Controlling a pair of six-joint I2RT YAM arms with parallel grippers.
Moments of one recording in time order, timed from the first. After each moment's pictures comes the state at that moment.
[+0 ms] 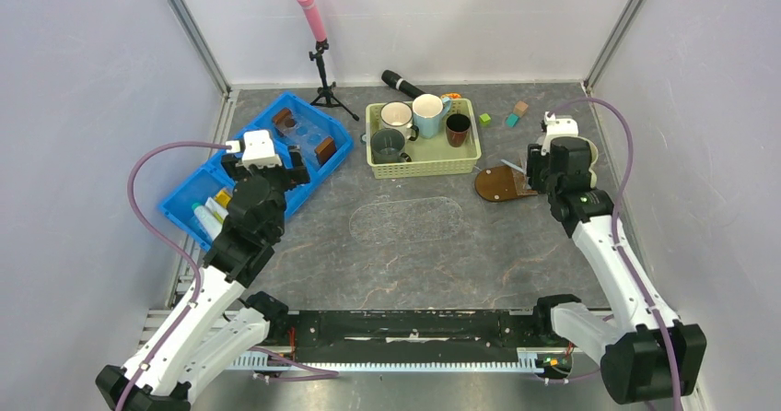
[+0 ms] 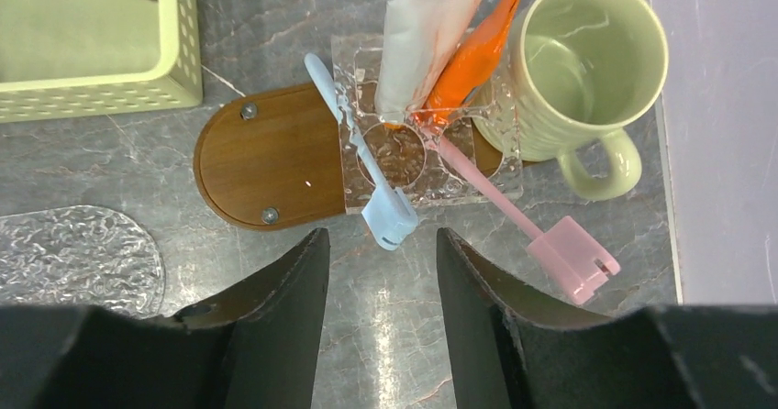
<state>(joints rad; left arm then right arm) -0.49 0.70 0.72 -0.05 -0.67 -0.02 0.12 1.00 0.84 -0.41 0.21 0.01</state>
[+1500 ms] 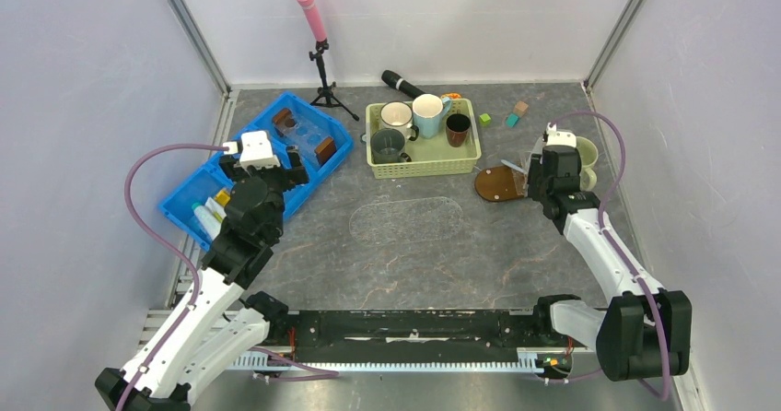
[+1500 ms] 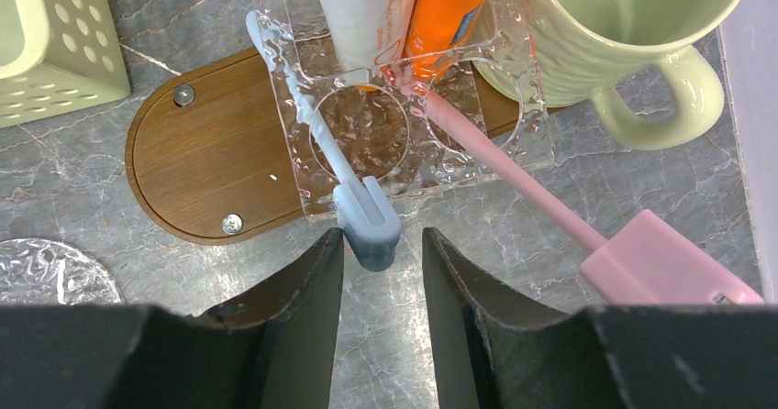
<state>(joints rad) -0.49 0.68 0.72 -0.05 -0.67 -0.02 0.08 1.13 0.72 -0.29 0.26 0.14</state>
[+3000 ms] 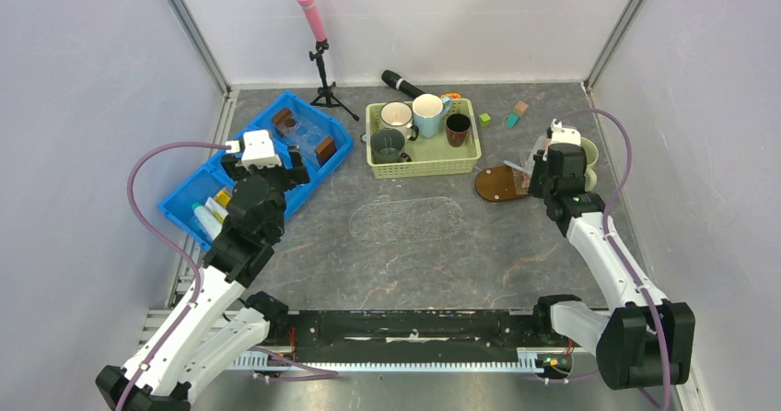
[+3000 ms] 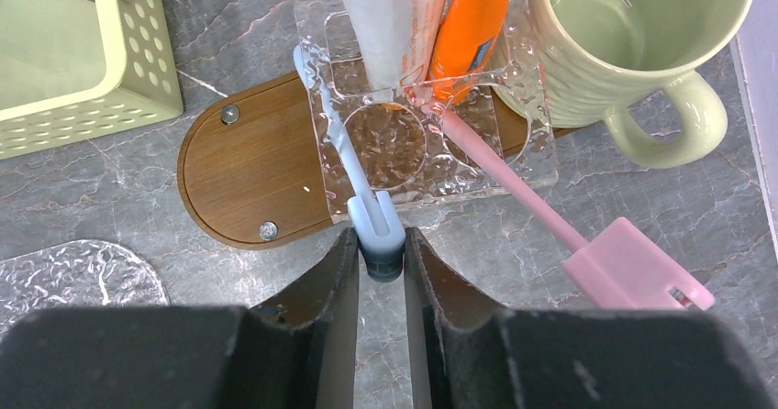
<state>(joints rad) -0.49 0.69 0.72 -0.05 -0.67 -0.02 0.07 1.09 0.73 -0.28 0.20 0.16</state>
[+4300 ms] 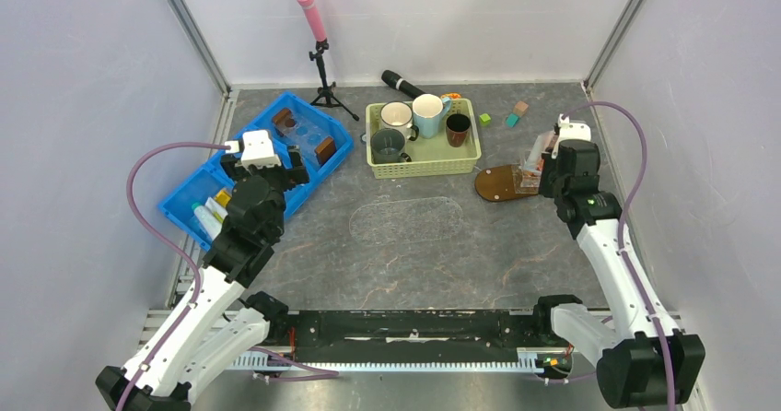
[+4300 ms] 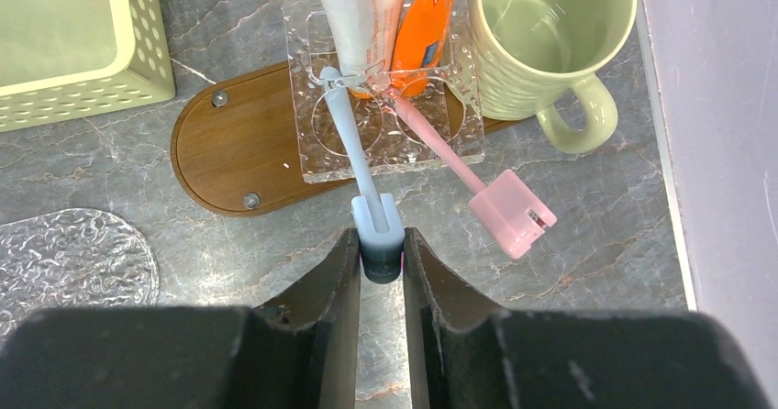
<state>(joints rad) -0.49 0.69 0.72 -0.05 -0.67 -0.02 0.06 0.99 0.84 -0.48 0.22 0.08</state>
